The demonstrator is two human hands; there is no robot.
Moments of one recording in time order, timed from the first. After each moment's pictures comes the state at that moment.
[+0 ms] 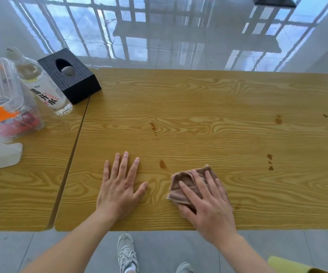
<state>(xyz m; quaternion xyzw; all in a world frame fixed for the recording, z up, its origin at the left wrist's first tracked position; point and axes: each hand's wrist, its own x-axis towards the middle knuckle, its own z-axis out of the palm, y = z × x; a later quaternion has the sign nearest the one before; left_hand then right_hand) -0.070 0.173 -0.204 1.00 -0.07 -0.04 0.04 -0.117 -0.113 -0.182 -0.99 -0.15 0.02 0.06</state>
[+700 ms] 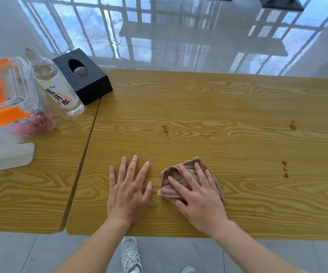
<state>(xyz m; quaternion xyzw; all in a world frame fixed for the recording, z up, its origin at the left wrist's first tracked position) -0.074 0.173 -0.196 1.00 -0.02 -0.02 0.10 -0.077 -0.062 -0.178 -0.97 -0.20 0.07 0.07</state>
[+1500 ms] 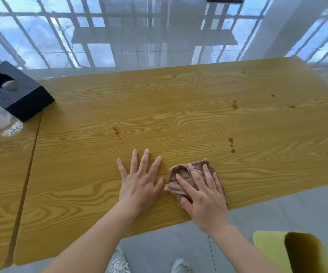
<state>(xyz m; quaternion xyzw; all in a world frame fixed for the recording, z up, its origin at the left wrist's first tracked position) -0.043 0.044 -0.188 0.98 -0.18 -0.09 0.06 -0.130 -0.162 -0.190 -1.00 -0.01 0.01 0.07</state>
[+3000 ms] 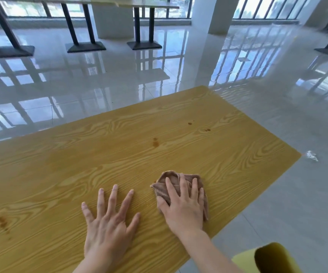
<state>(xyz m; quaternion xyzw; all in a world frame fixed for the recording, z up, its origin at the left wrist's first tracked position) 0.010 -0.108 -0.206 0.97 -0.24 -0.05 0.01 -0.059 -0.309 -0.170 -0.96 0.26 0.08 0.11</state>
